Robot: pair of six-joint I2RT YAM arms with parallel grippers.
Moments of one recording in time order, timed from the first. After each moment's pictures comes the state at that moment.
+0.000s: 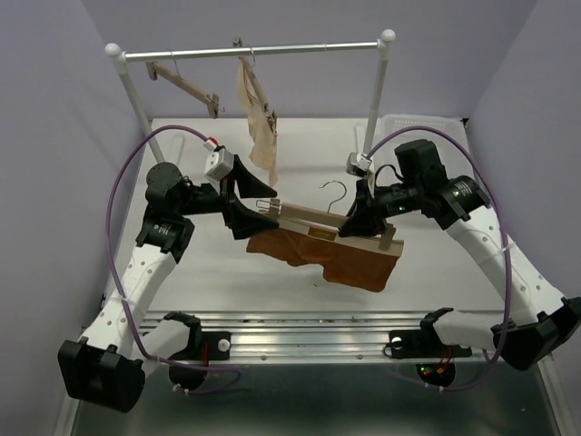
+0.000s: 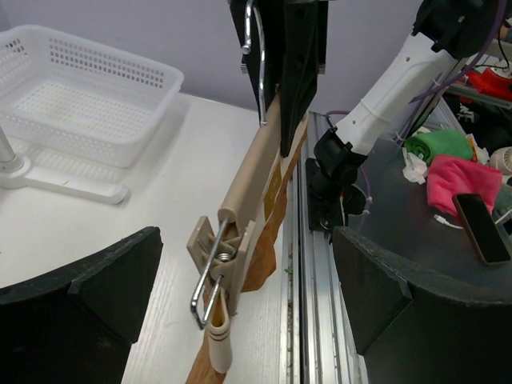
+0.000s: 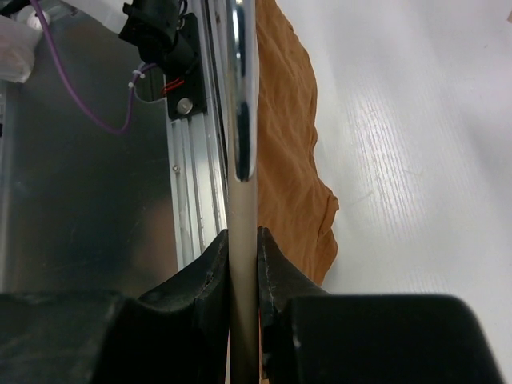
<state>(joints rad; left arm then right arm) -0.26 0.98 0.89 0.23 1.25 -0.35 0.48 1.21 1.37 -0.91 -0.93 -0.31</state>
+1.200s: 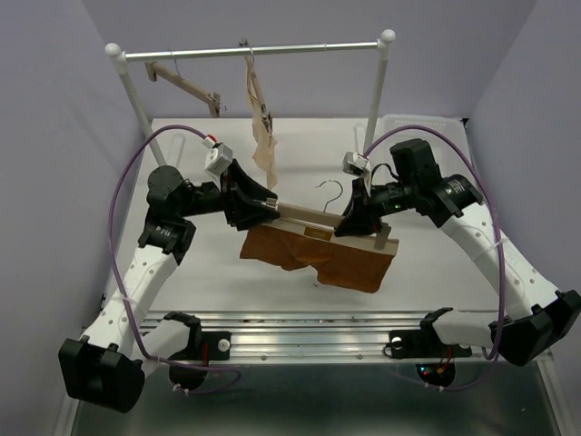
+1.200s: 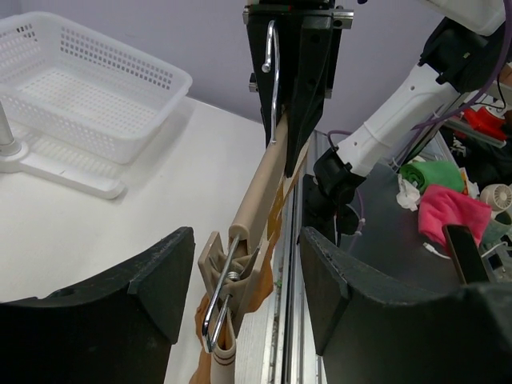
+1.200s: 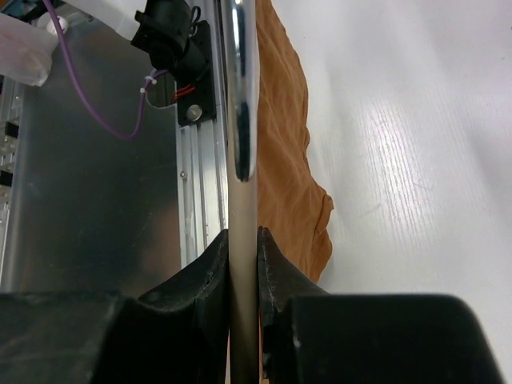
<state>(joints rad) -0.27 0.99 0.86 0.30 1.17 -0.47 0.48 1.24 1.36 -0.86 -0.99 -0.30</state>
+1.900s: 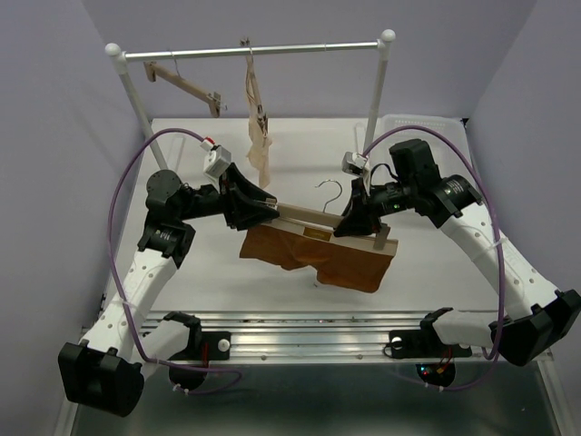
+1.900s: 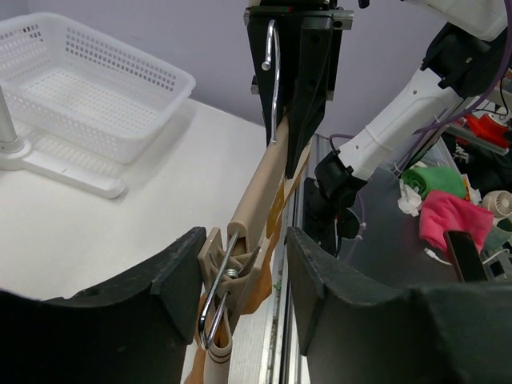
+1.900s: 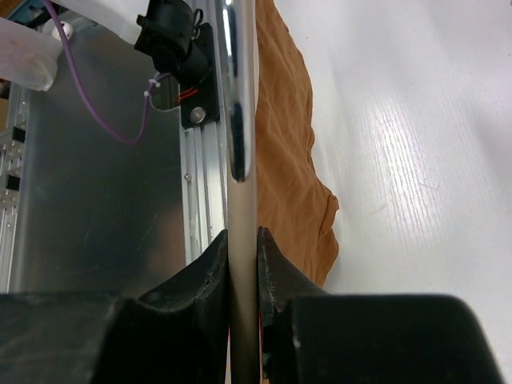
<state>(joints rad) -0.28 0.96 0.83 0.32 1.15 -0.49 0.49 1.24 1.35 -0.84 -0.99 -0.27</state>
